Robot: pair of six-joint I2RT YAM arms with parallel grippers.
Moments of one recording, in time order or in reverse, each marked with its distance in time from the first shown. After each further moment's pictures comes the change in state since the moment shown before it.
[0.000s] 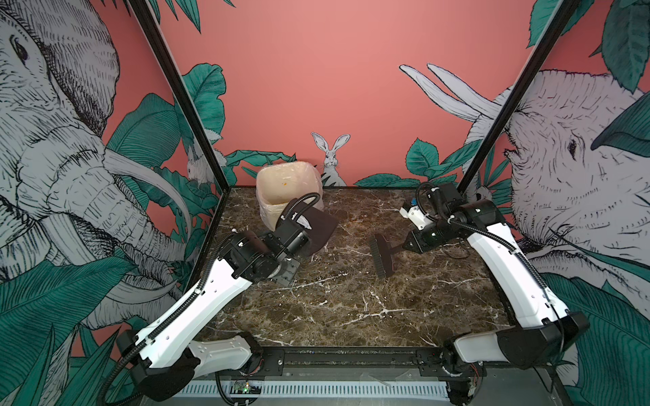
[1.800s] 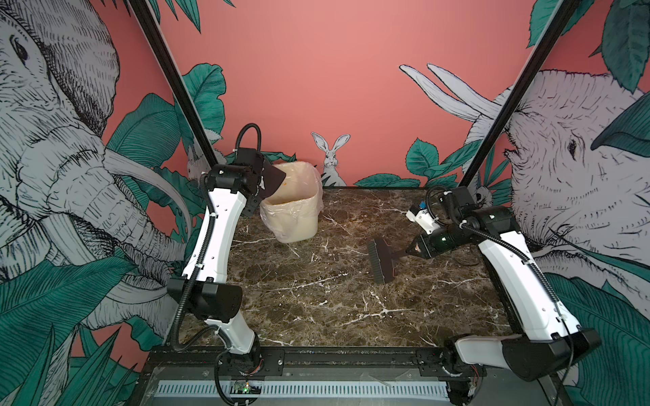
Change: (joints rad) left arm 0.584 0.530 0.571 0.061 -0.233 0.580; right arm -0.055 -0.059 -0.014 -0.047 -0.113 -0.024
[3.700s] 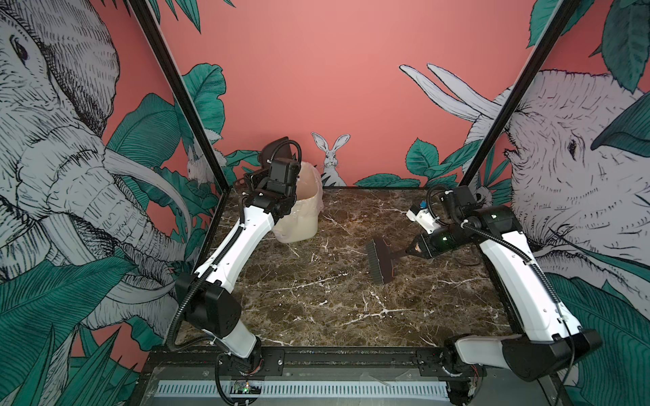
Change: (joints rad) left arm -0.224 -0.111 -0.405 0.863 -0.526 0.796; right arm 0.000 0.000 0.010 -0.015 -0.014 0.004
